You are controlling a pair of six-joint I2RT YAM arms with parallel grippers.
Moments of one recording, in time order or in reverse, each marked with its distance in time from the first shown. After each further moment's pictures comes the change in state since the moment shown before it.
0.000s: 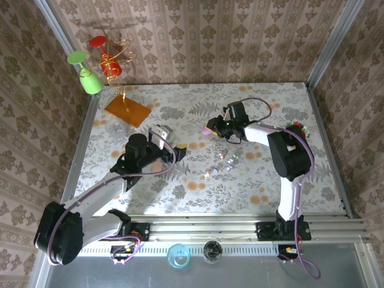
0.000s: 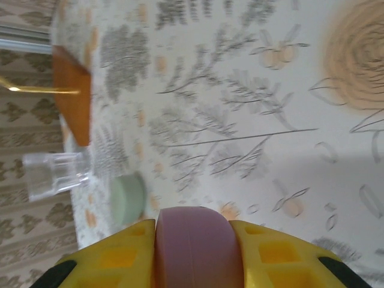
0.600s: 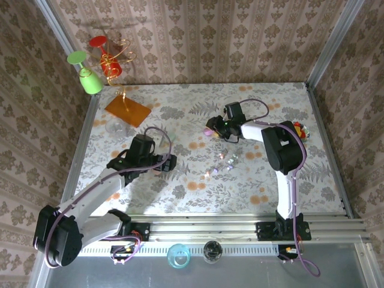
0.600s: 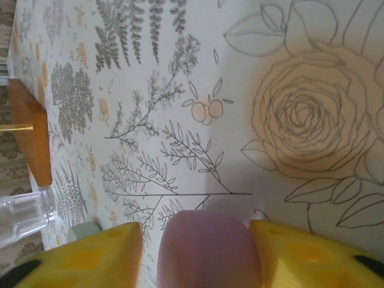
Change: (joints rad) left arm -0.002 0.005 0.120 -0.639 -0.234 -0.268; right arm -0.016 0.086 0.071 -0.022 0.090 0.014
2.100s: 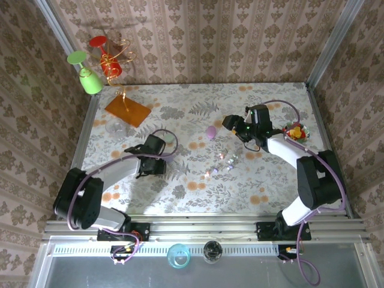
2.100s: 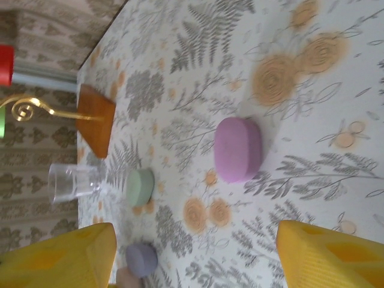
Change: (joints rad) left arm 0.016 0.306 0.059 -0.113 -0.084 -0.090; right arm -0.072 -0.543 -0.368 -0.027 -0.026 -0.086
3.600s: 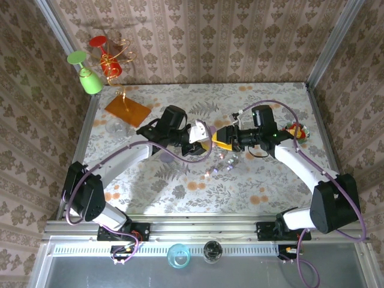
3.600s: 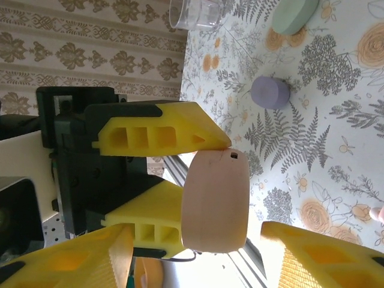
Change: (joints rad) left arm -0.193 0.142 0.480 0.108 0.585 0.935; right arm 0.059 -0.197 0.027 -0.271 -0.541 -0.093
